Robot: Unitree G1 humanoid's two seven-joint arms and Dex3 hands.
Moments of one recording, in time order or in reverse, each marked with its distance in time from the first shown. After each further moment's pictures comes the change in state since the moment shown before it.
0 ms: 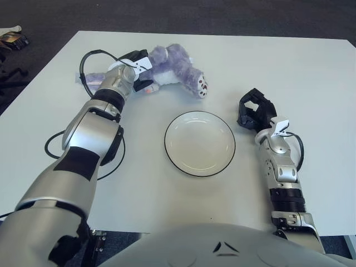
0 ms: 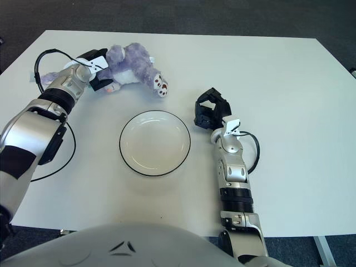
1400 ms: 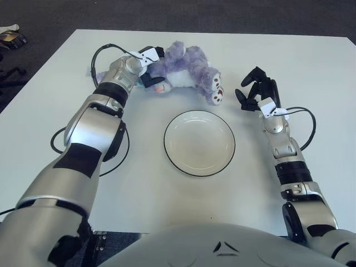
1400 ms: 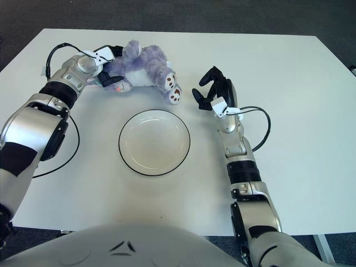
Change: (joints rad) left arm -0.049 -0.024 0.045 -0.049 -0.087 -0.083 -0.254; right arm -0.253 -0.196 0.123 0.297 -0.433 -0.250 -0.218
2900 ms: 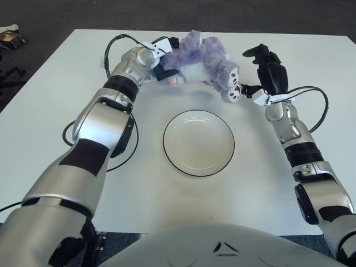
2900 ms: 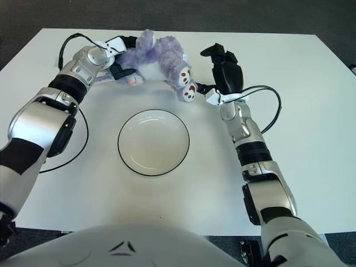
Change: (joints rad) left arm -0.058 -0.065 0.017 -0.023 -0.022 -0.006 -0.009; right arm -0.144 -0.124 0.107 0.100 -0.223 -0.078 -0.110
